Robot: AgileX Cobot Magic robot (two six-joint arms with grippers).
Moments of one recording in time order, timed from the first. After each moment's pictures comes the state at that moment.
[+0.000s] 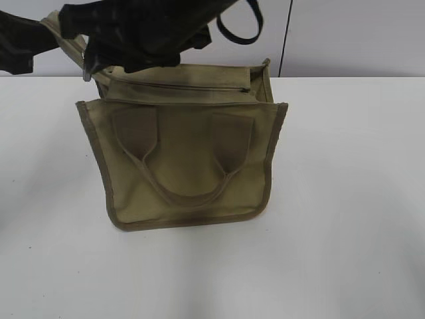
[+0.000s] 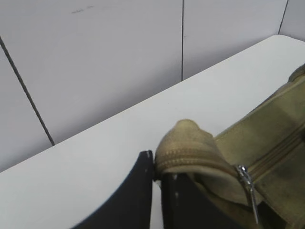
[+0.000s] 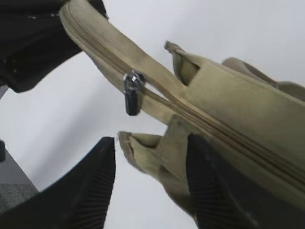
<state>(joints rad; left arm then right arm) -0.07 1.33 -0.79 1.44 -0.54 -1.12 0.76 1.85 -1.59 0.33 0.57 0.07</state>
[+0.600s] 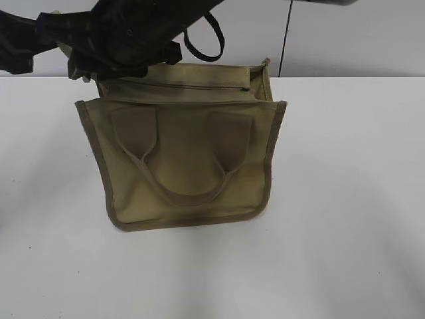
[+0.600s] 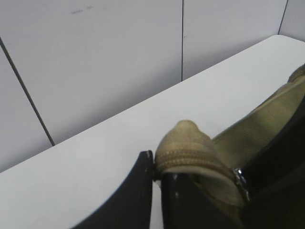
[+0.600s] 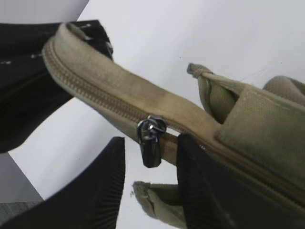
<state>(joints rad) -0.07 1.33 -0.79 1.44 -0.54 -1.12 0.78 2.00 -1.72 0.40 0.54 0.12</state>
